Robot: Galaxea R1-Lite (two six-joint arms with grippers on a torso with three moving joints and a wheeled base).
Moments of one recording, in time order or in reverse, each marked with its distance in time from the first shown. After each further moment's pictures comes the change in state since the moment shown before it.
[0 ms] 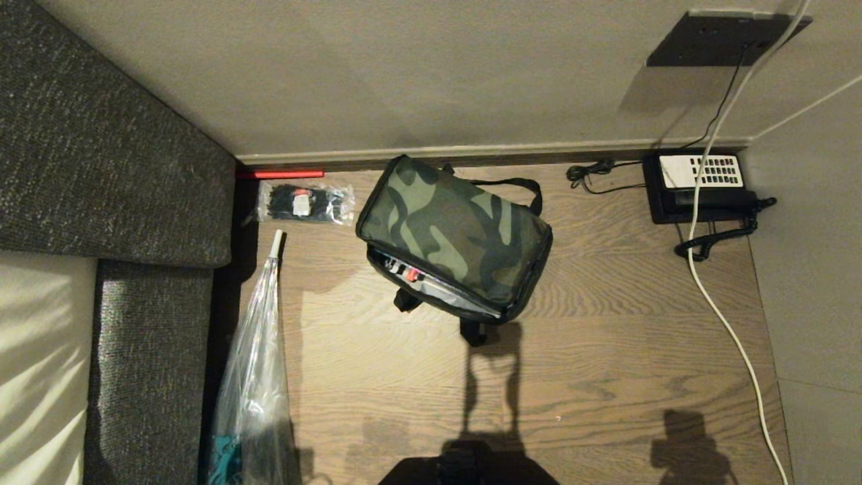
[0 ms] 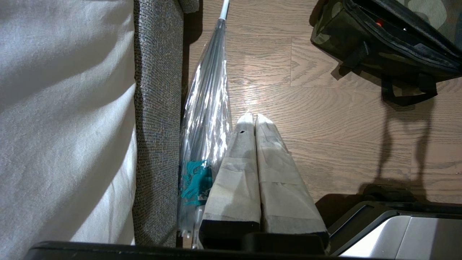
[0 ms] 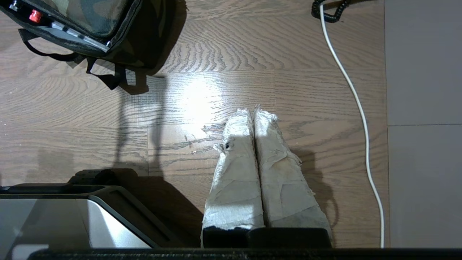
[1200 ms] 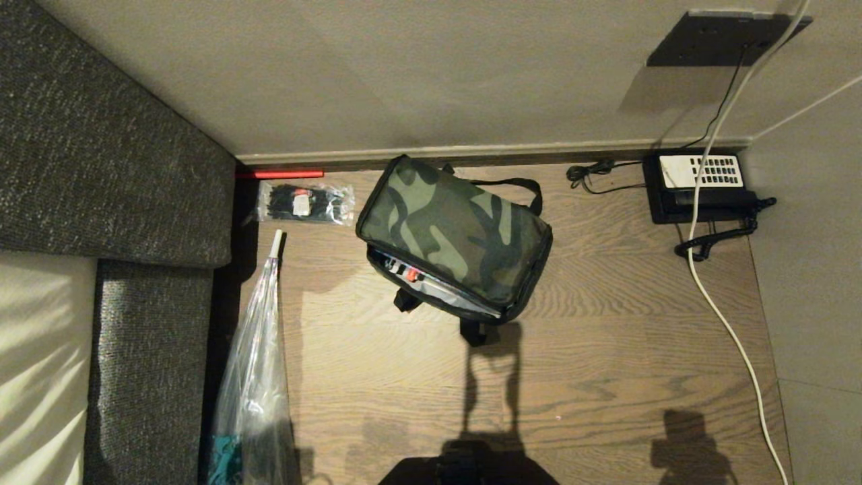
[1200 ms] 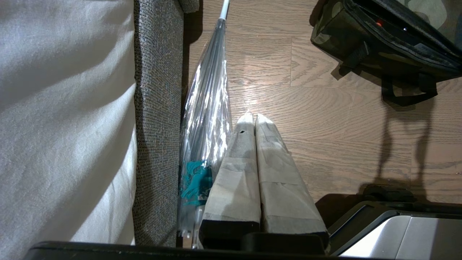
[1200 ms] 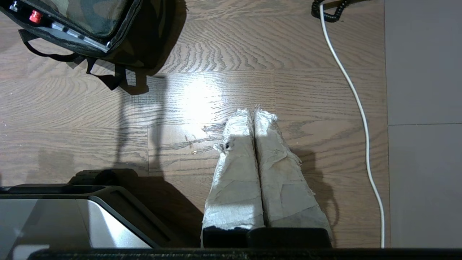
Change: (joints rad) left arm 0.000 0.000 0.000 0.000 0.000 0.000; right arm -0.001 0.000 0.002 0.000 -0.001 0.006
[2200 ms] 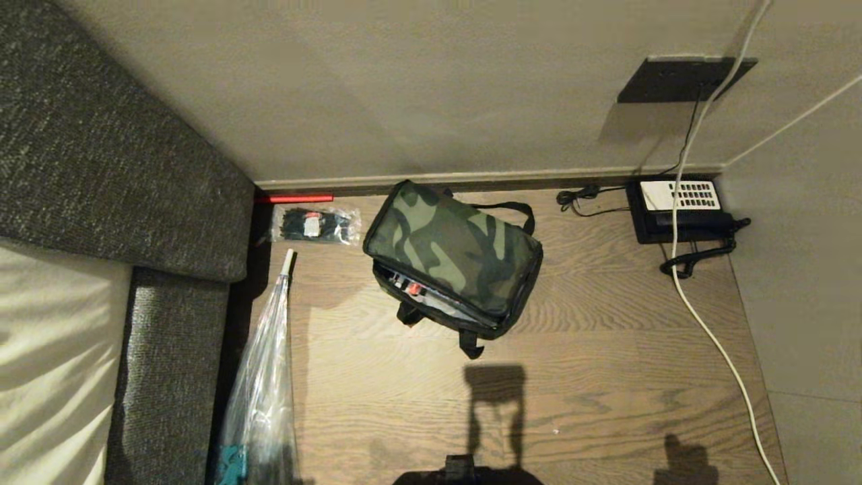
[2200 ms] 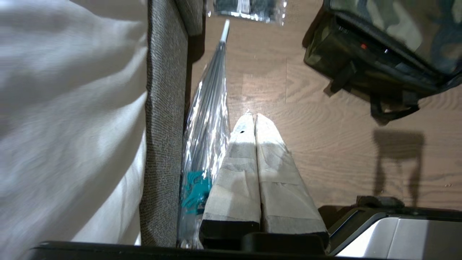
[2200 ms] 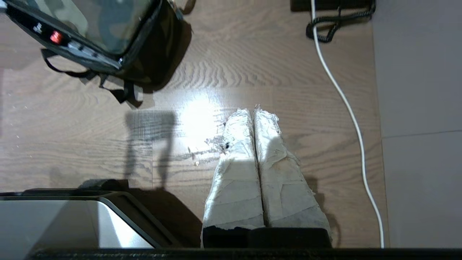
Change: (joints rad) left arm 0.000 0.000 0.000 0.000 0.001 -0.007; right arm 0.000 0.000 0.000 0.000 0.000 0.000
